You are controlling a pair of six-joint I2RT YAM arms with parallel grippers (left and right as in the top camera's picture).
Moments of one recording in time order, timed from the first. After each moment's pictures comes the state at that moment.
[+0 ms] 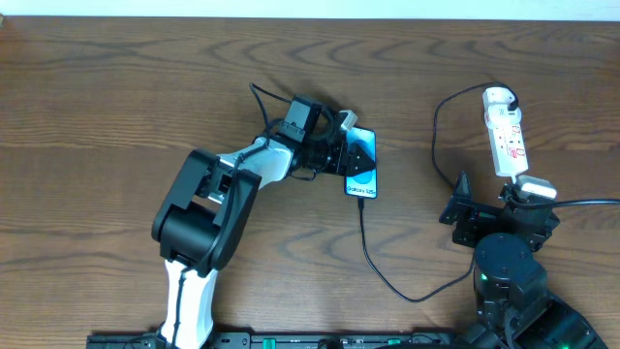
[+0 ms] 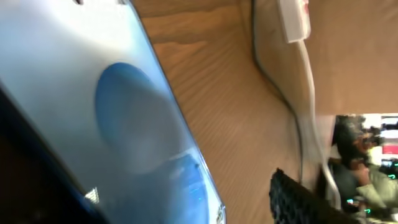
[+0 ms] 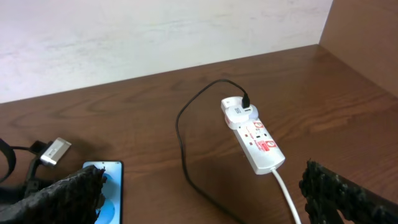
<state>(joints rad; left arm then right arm) -0.46 2.14 1.23 -0.04 0.83 -0.37 0.67 0.57 0.76 -0.65 0.83 0.44</state>
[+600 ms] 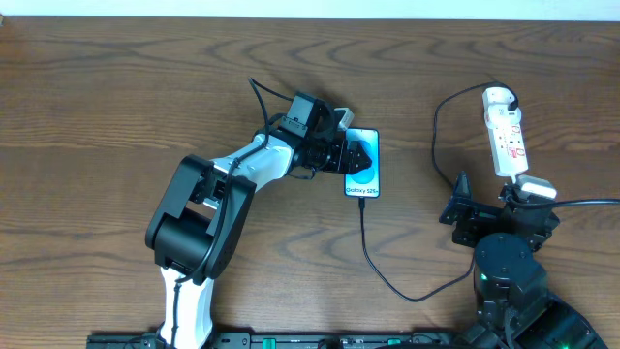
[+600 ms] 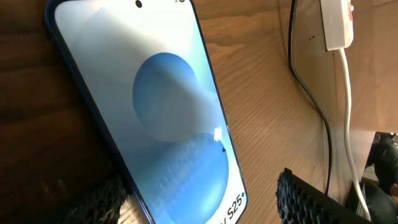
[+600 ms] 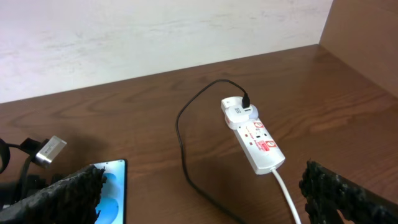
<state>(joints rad) -0.47 2.09 1.25 -0.17 0.68 -0.36 0.67 0.57 0.76 -0.65 0.83 0.44</state>
